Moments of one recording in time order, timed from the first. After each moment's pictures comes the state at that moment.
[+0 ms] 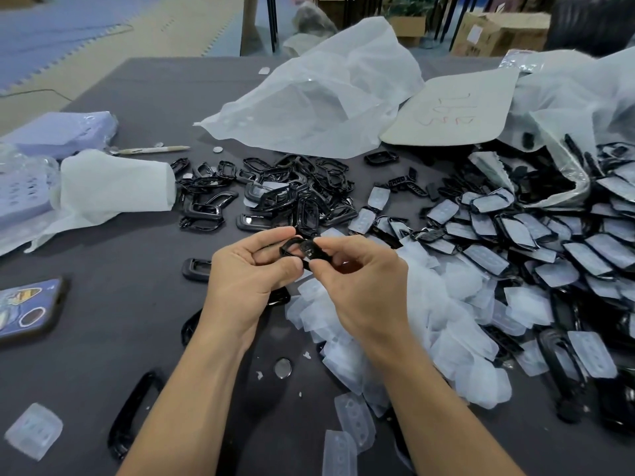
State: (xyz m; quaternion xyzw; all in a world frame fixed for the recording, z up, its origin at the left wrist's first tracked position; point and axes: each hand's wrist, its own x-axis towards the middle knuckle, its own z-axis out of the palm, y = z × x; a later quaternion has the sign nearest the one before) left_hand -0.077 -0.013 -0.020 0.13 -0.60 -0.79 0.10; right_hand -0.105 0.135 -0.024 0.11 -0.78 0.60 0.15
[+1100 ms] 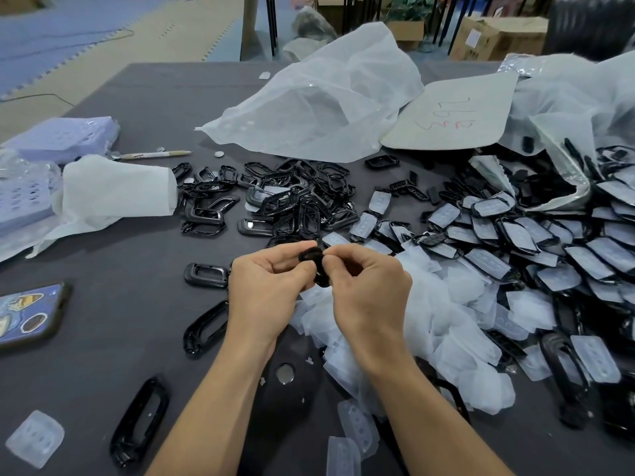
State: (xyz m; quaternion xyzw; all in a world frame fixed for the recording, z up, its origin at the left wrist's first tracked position) left_hand -0.080 0.009 -0.025 0.15 -0.66 -0.72 0.12; right_hand -0.104 0.128 -0.030 0.02 -0.80 0.58 0.14
